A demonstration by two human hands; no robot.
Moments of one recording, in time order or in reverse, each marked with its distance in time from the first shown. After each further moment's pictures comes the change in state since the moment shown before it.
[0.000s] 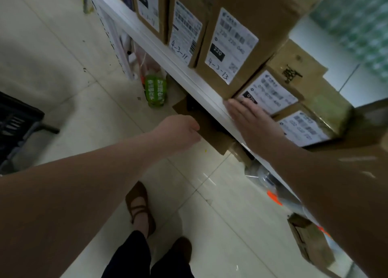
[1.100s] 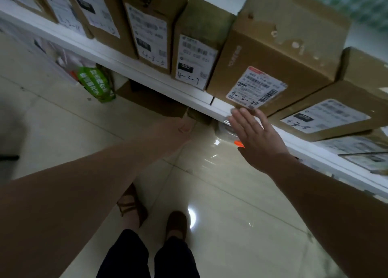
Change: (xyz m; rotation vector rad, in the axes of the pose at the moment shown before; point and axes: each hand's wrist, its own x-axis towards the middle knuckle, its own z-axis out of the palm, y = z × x) left_hand -0.032 0.081 0.156 -0.052 -0.151 0.092; right_hand -0.228 -0.098 0.045 0.631 -0.308 0.367
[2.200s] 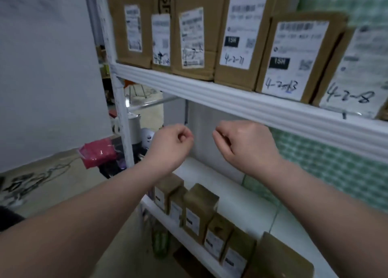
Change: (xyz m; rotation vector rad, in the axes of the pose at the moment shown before) left_hand -0.340 0.240 -0.324 0.055 1.061 0.582; right_hand -0.050 0.170 -0.592 0.437 1.202 -0.075
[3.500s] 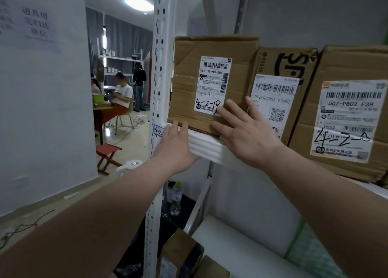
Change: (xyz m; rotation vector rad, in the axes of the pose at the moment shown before) left_hand 0.314 -0.213 -0.147 0.396 -0.178 0.062; right_hand 0.343 -0.044 0.187 -0.686 -0.316 -0.078
